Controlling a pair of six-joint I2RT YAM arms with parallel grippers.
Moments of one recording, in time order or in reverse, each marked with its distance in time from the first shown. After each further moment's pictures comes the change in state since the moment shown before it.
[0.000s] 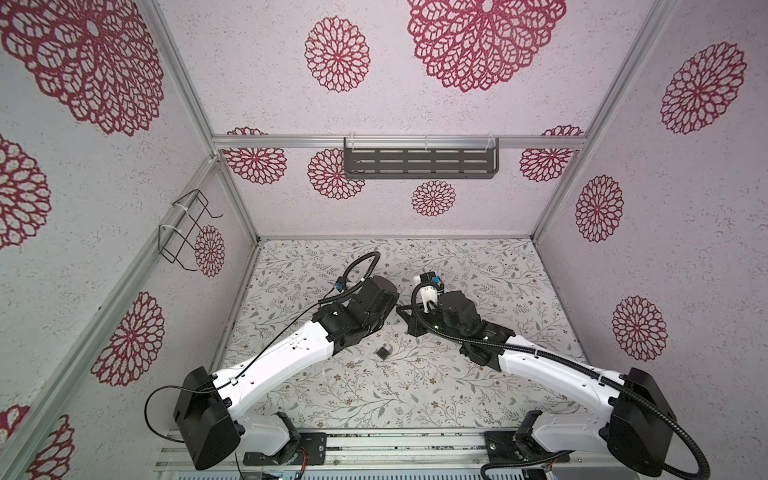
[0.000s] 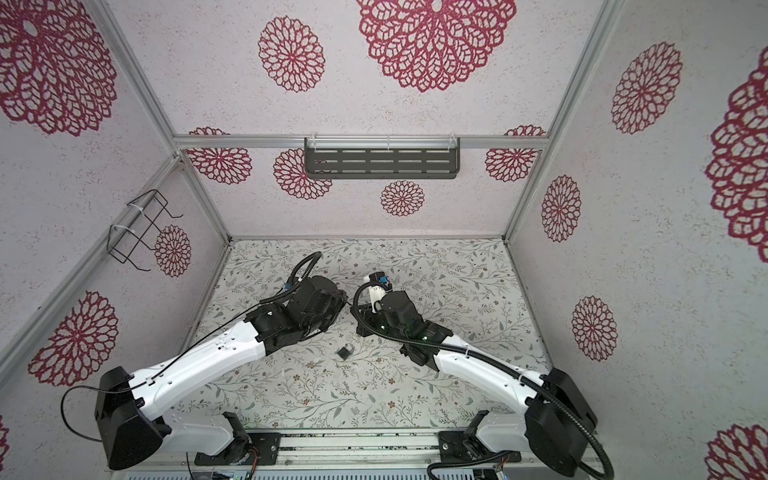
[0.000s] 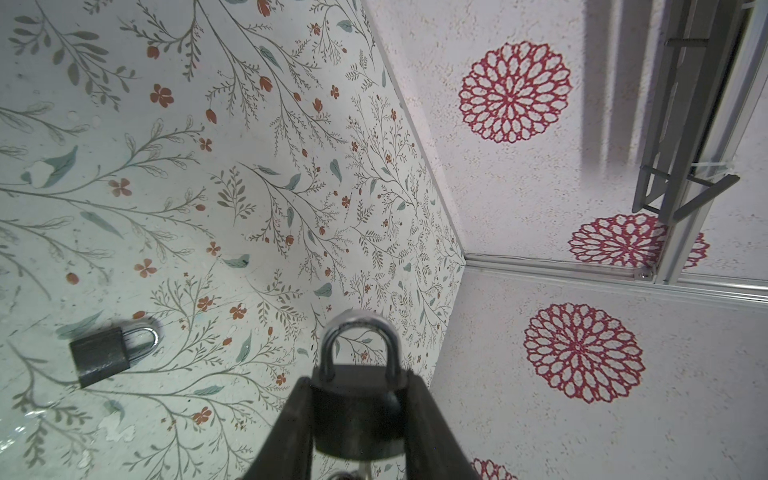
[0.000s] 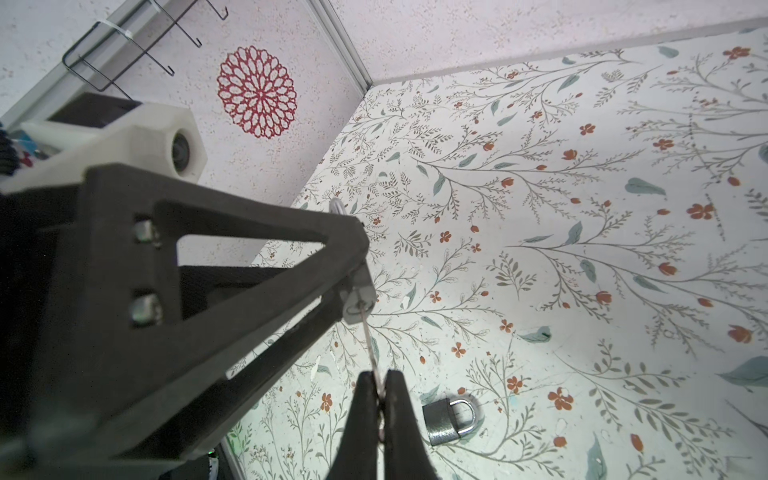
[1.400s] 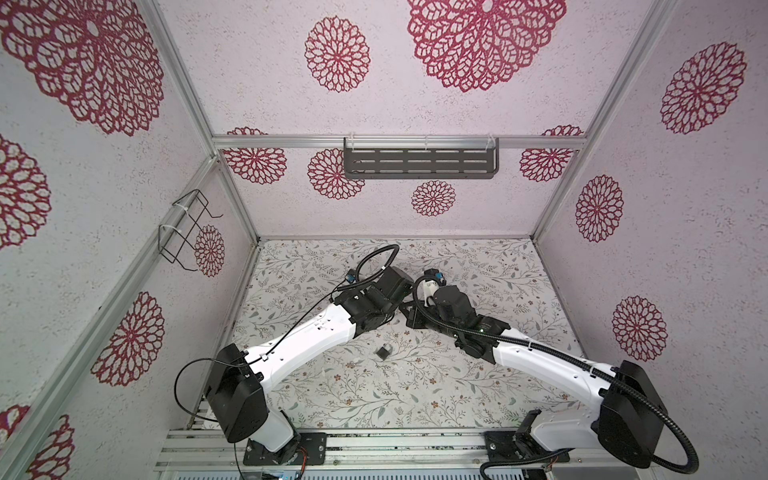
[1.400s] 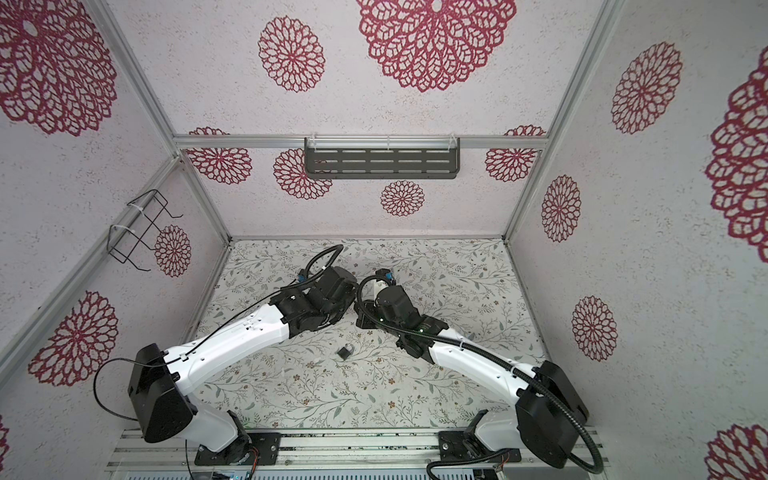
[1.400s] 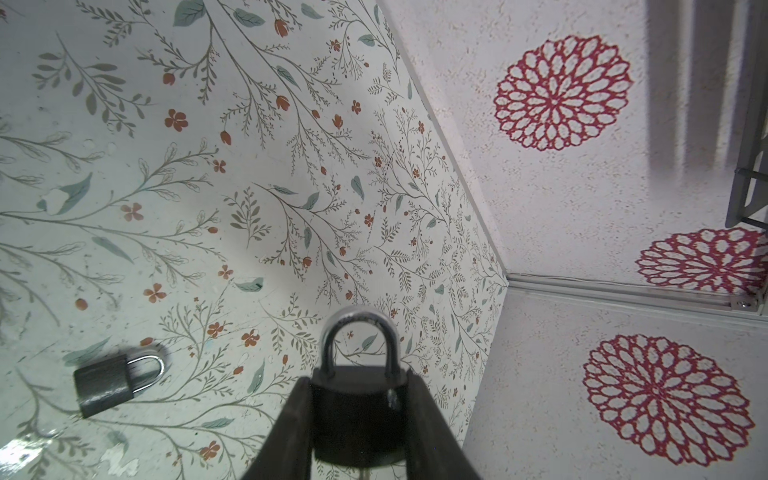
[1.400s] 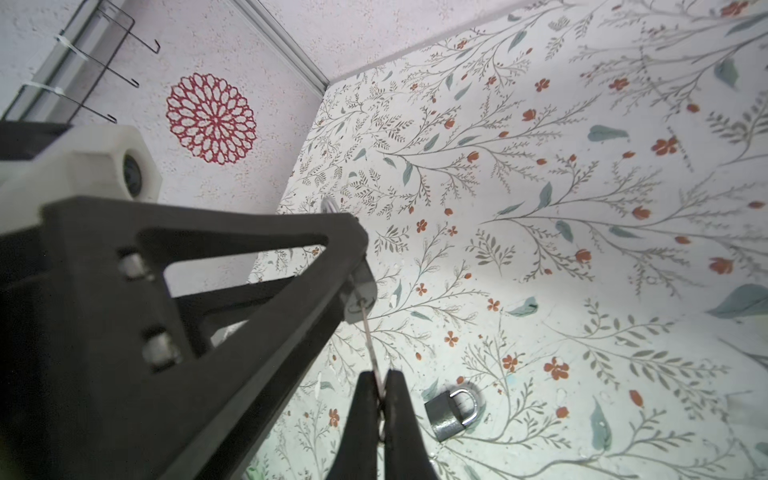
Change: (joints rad) left arm -0.005 0.192 0.176 -0.111 -0.064 0.011; right arm -0.025 0.067 0.058 -0.063 0.034 0.132
